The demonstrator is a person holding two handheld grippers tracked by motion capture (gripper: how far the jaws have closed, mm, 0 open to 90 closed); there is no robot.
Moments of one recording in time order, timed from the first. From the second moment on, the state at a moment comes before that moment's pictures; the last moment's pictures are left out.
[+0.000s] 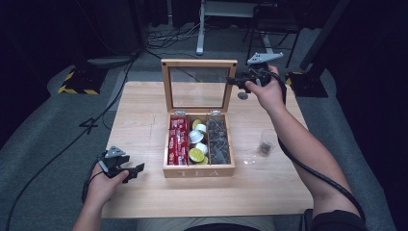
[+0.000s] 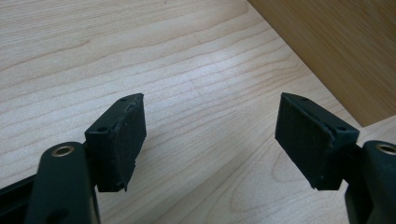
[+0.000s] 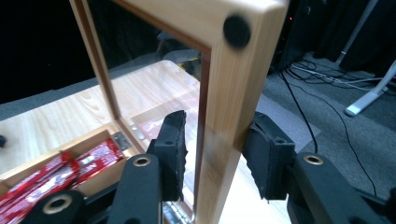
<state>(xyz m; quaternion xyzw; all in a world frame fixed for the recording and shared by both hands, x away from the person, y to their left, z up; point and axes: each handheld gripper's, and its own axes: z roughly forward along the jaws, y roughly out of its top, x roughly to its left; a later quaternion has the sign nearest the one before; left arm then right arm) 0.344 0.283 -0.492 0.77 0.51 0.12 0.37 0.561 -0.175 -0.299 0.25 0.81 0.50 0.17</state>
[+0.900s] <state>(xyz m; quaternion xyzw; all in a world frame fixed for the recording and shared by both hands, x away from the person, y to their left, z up) 0.346 0.275 -0.493 0.78 0.50 0.12 0.36 0.441 -0.181 -0.309 0.17 0.85 0.46 0.20</state>
